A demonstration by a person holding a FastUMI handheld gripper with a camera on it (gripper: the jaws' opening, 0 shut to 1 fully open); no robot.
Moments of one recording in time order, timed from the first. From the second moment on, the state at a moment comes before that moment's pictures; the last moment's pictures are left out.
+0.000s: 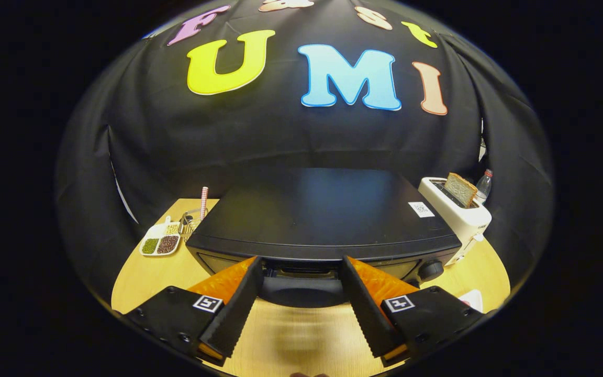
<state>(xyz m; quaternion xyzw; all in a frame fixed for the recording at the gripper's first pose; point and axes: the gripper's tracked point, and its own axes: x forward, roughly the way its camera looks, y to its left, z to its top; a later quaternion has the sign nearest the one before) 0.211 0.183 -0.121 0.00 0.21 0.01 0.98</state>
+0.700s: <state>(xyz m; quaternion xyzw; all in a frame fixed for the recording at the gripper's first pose) 0.184 0.184 -0.128 0.00 0.25 0.03 0.97</state>
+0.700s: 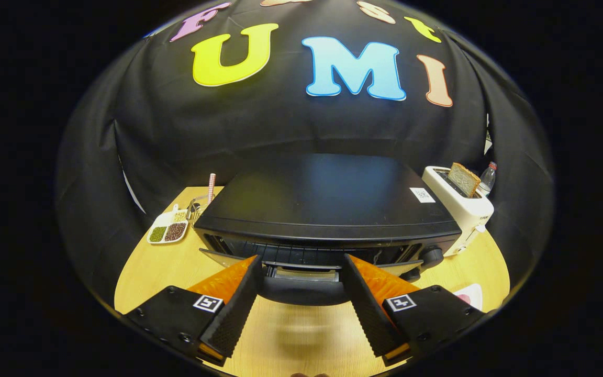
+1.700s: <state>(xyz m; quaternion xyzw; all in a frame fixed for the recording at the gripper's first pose) 0.088 0.185 -0.227 0.05 0.40 0.07 0.91</state>
